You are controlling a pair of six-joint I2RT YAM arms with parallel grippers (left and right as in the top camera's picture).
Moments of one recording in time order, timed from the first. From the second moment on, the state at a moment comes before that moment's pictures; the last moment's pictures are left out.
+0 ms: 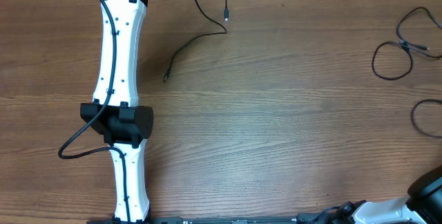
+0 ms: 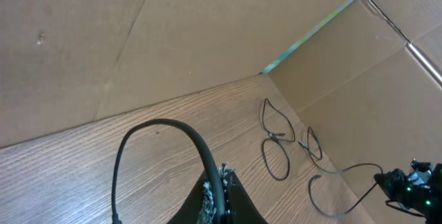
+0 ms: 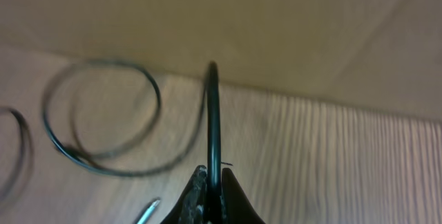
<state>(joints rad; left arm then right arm) -0.14 2.36 2.76 -0.84 0.78 -0.33 -0.91 1.73 1.22 -0.18 0.30 0.32</state>
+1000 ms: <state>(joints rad) -0.09 2.36 2.76 -0.86 0.68 -0.31 -0.33 1.46 1.28 -0.34 -0.24 0.31</state>
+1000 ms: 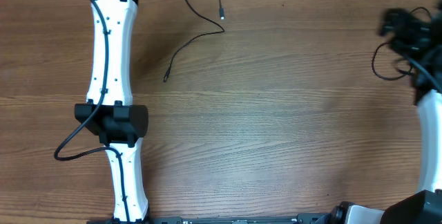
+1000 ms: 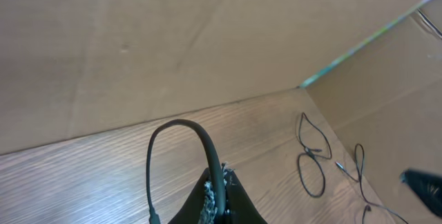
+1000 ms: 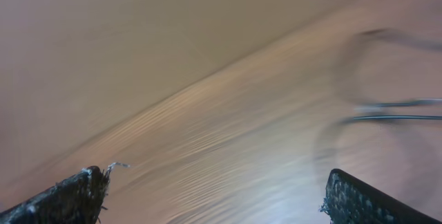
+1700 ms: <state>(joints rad) -0.07 2.36 2.76 -0.42 1.01 -0.84 0.22 1.48 1.28 -0.23 -0.74 0.23</state>
